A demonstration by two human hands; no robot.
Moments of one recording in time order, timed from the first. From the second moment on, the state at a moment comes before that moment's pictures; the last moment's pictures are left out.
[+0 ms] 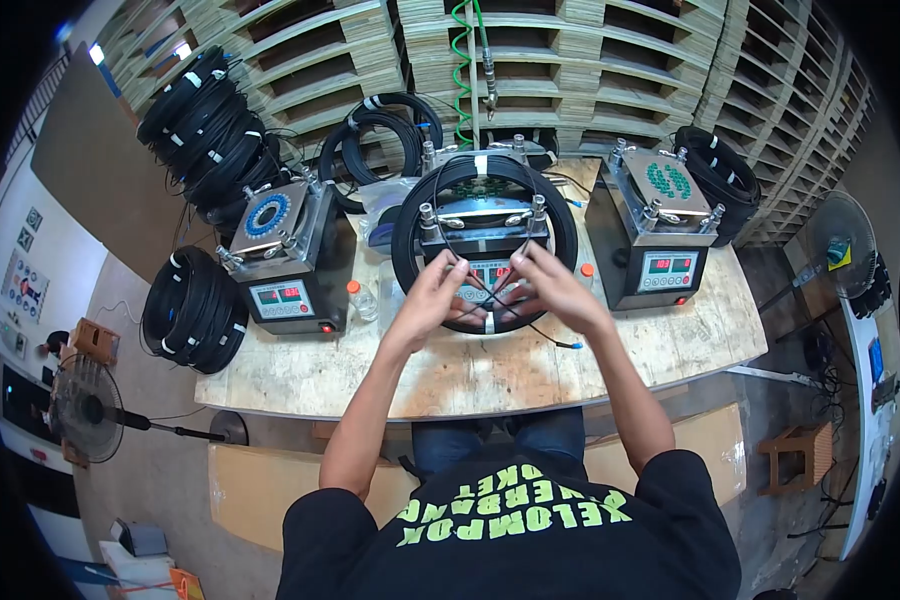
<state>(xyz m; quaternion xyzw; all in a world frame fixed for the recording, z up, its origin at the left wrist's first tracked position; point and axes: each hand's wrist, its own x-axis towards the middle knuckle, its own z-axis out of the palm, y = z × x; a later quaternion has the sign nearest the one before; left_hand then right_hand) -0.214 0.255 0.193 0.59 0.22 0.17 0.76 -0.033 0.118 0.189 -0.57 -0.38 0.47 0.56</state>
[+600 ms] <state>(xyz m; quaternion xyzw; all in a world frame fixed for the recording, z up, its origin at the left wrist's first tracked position) -0.265 0.346 0.261 0.95 0.20 0.21 -0.09 0.063 0.088 0.252 -0.75 -0.57 -0.31 0.14</state>
